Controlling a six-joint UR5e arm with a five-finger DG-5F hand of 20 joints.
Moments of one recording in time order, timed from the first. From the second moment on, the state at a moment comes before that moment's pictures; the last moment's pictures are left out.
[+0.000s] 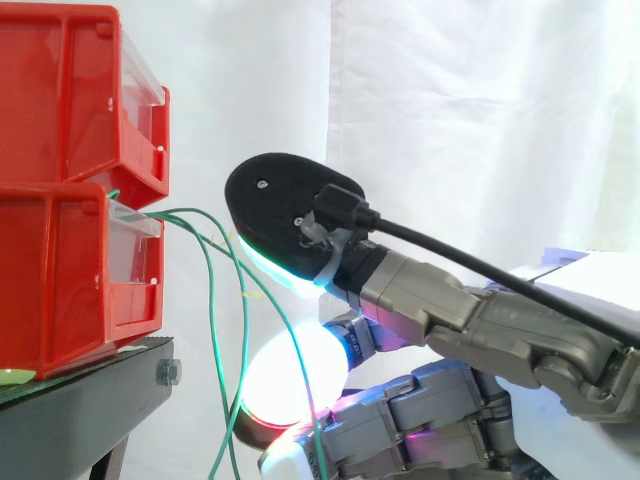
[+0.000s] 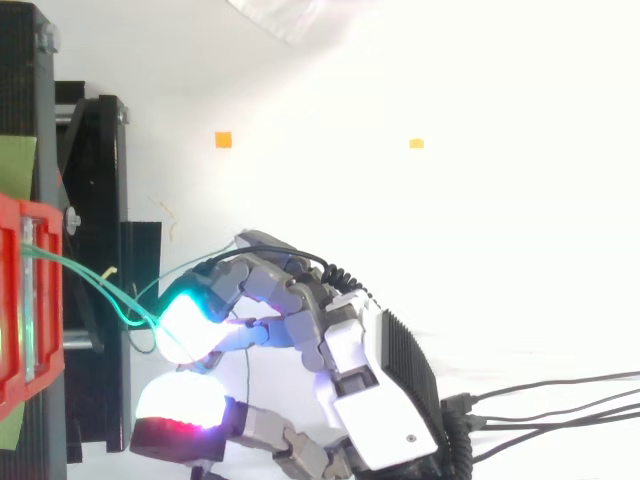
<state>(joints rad) 0.49 -2.62 -1.12 -1.22 -0.32 -1.66</state>
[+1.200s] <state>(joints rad) 0.49 -2.62 -1.12 -1.25 -0.32 -1.65</state>
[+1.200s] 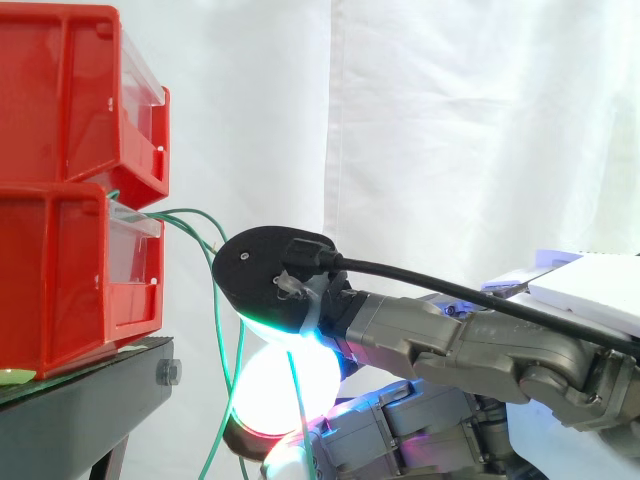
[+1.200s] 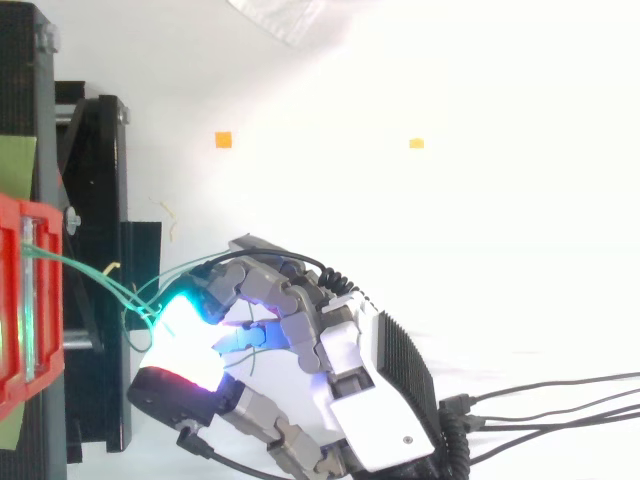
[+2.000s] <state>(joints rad) 0.49 -2.62 -1.12 -1.24 -0.32 -1.65</state>
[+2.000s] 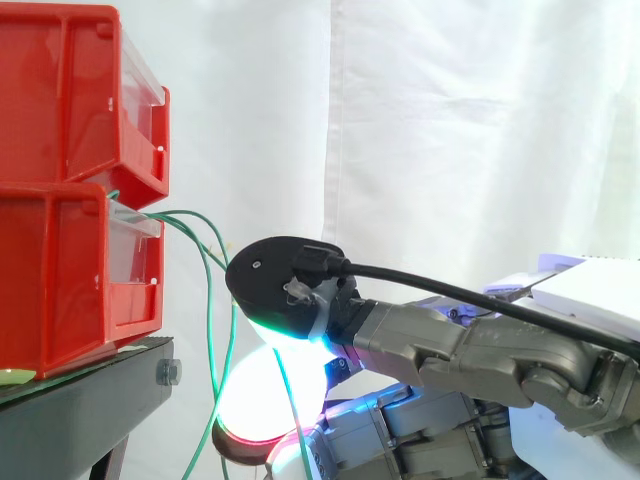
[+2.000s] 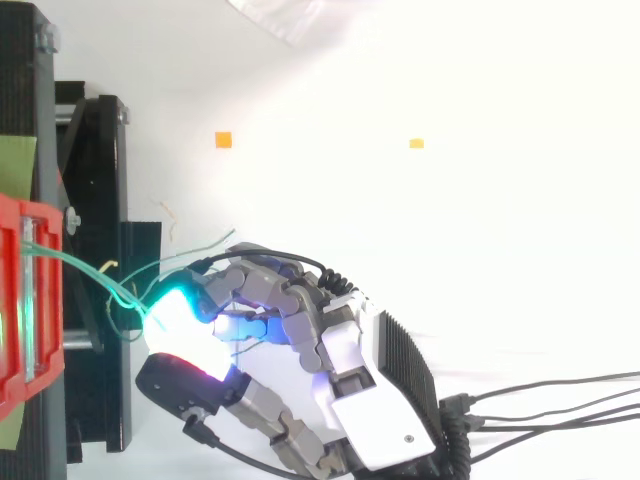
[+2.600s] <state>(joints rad) 0.50 -2.62 -1.14 -1.22 -0.30 -1.65</state>
